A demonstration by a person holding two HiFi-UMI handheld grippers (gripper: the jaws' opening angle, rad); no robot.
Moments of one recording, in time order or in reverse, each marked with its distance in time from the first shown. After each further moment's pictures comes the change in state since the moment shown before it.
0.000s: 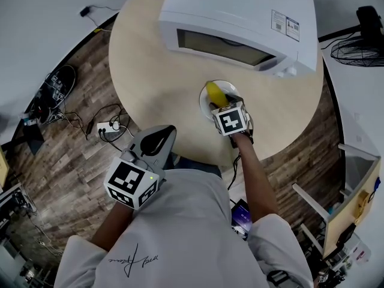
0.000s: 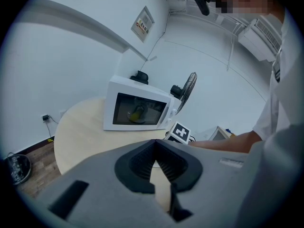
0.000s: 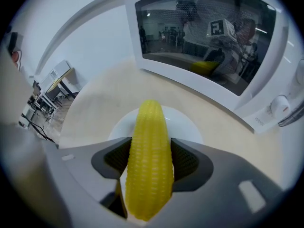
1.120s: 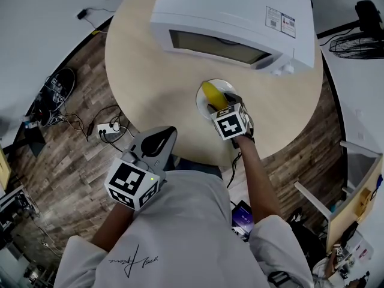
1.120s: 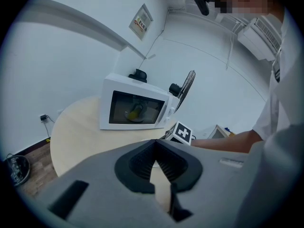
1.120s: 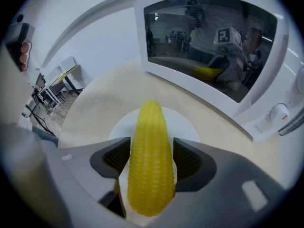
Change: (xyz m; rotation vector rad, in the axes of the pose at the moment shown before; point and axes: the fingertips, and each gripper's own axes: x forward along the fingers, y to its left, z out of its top) left arm 0.014 -0.009 -0.001 0.006 0.019 -0.012; right arm -0.006 -0.004 0.000 -0.085 -0.040 0.007
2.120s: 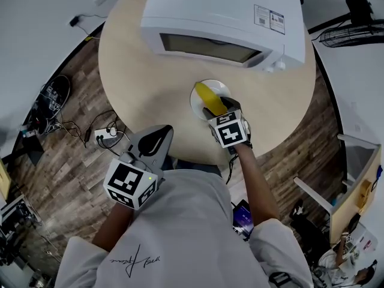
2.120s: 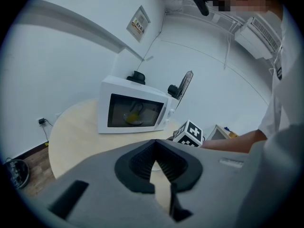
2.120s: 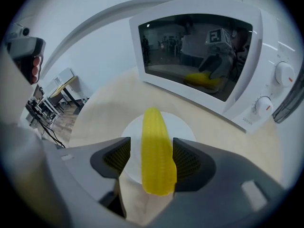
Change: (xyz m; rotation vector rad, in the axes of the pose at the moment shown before) left arm 0.004 0.000 0.008 0.027 -0.021 -0.009; right arm -0.031 0.007 0.004 0.104 -0.084 0.005
